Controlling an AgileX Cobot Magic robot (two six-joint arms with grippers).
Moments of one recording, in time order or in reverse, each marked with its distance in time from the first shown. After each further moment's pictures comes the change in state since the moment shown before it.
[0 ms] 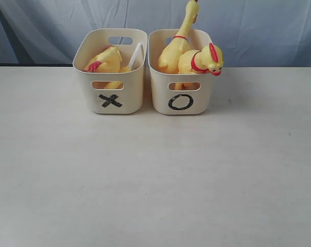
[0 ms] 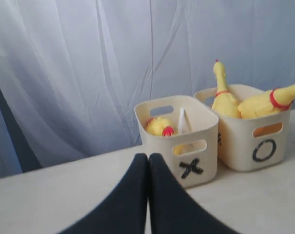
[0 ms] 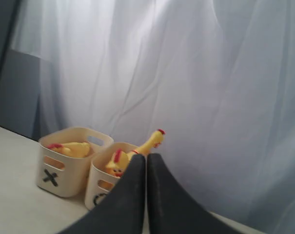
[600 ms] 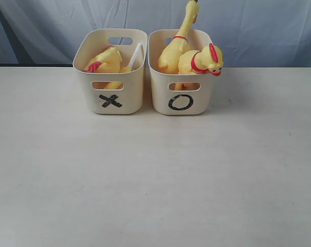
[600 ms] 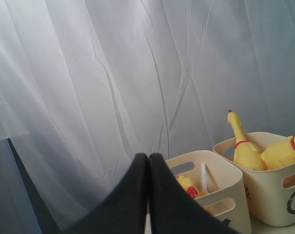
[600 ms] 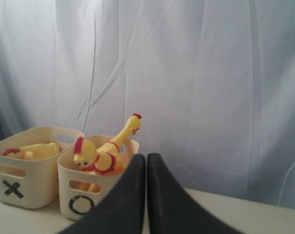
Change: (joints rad) left arm 0.000 0.090 0.000 0.153 -0.278 -0.005; right arm 0.018 0.003 0.461 -0.100 -0.466 0.120
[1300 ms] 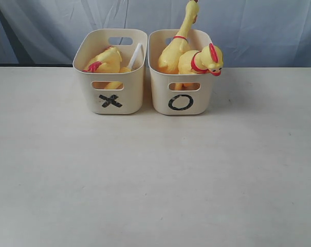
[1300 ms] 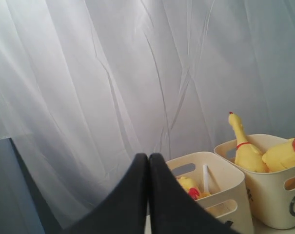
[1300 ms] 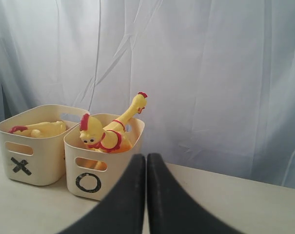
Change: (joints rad) left arm 0.013 -0.007 0.000 -0.007 0.000 0.000; right arm 0.000 0.000 0.001 0.002 0.071 0.000
